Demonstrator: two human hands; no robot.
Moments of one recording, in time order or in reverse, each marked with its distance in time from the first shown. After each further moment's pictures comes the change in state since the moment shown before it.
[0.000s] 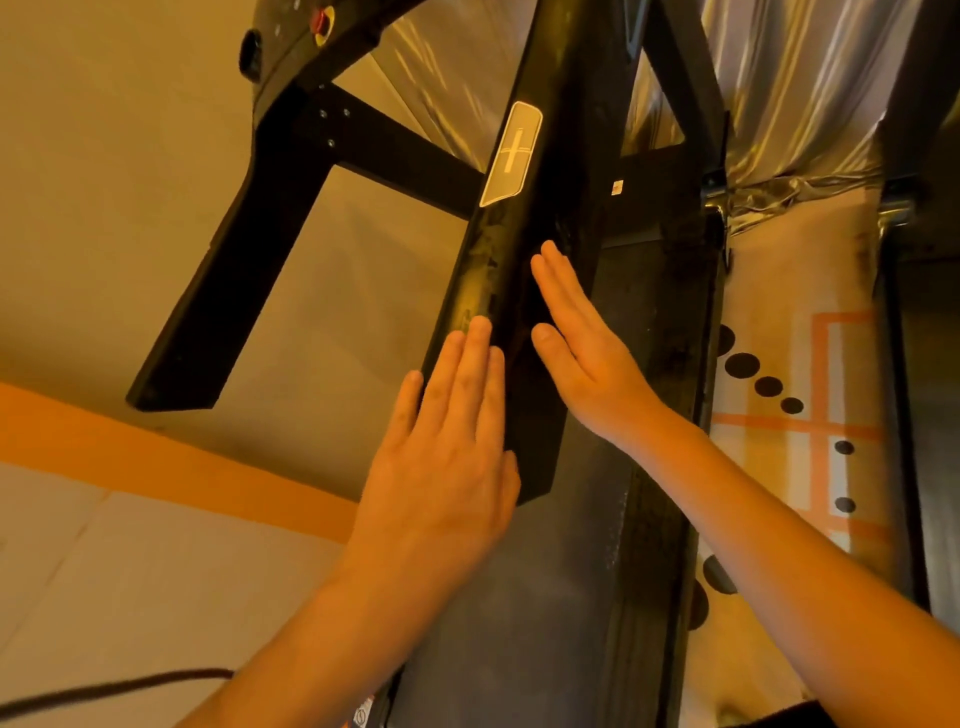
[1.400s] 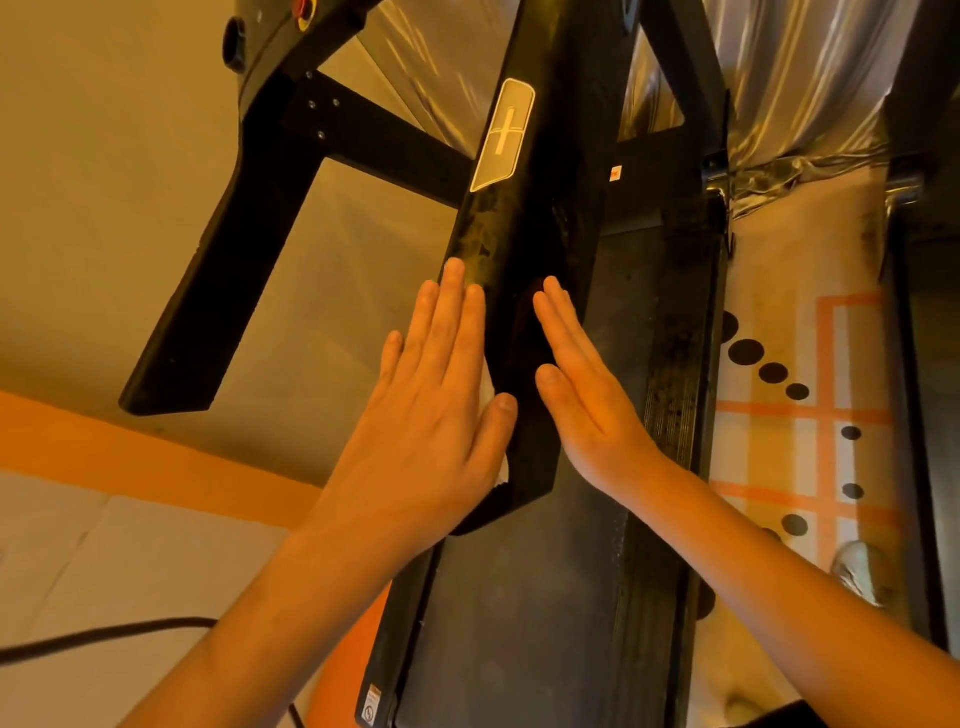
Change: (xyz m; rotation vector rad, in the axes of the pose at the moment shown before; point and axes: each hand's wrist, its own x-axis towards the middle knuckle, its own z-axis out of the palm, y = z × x) left_hand 0.025 -0.019 -0.008 -0.448 -0.056 -0.027; right_hand -0.038 0.000 0.025 0.169 0.050 0.042
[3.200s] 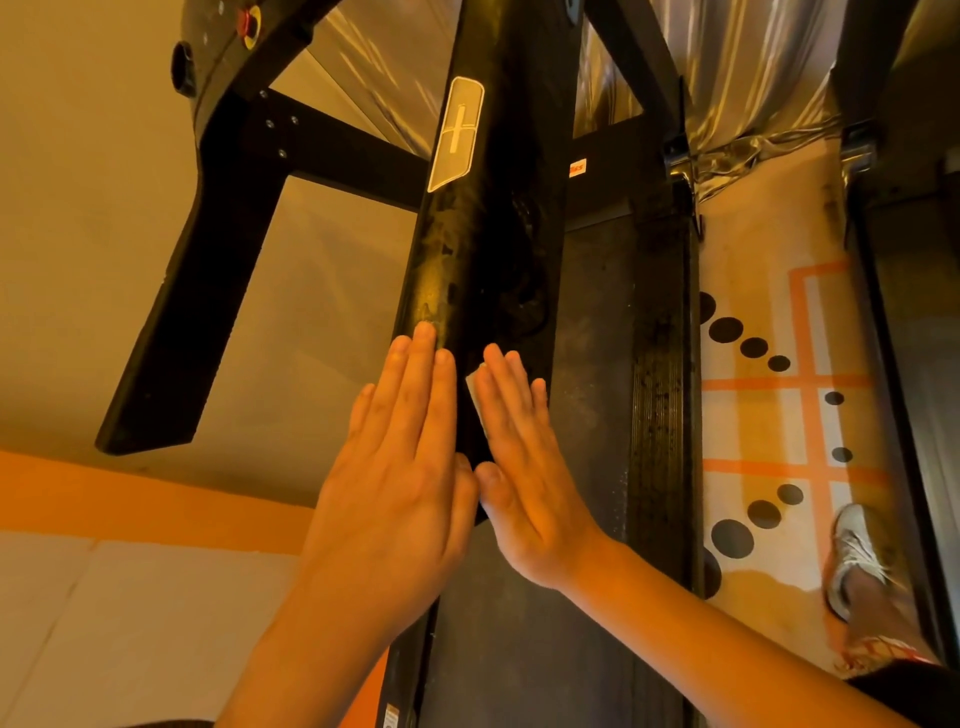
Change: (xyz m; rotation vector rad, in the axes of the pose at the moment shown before) left_hand -0.034 -0.010 0.020 0.289 0.170 0.135; right_hand -0.045 -0.017 0.062 -0.141 0.128 -0.109
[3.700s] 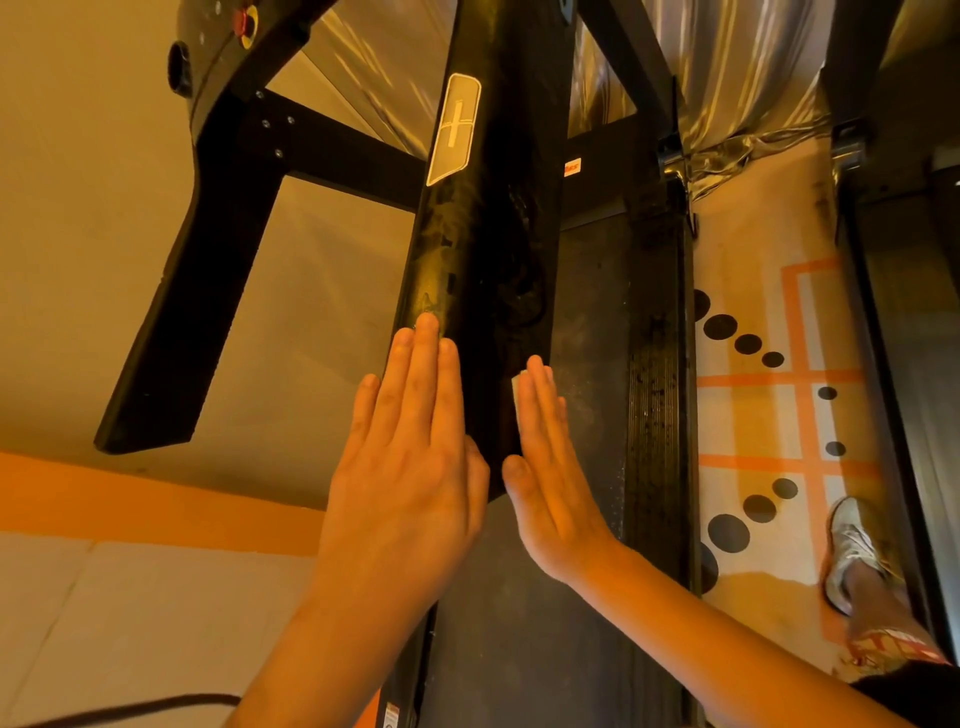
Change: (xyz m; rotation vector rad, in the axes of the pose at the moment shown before) left_hand 0.000 0.010 0.003 0.121 0.006 -0.047; right_hand -0.026 0.017 0.001 0.018 0.015 0.169
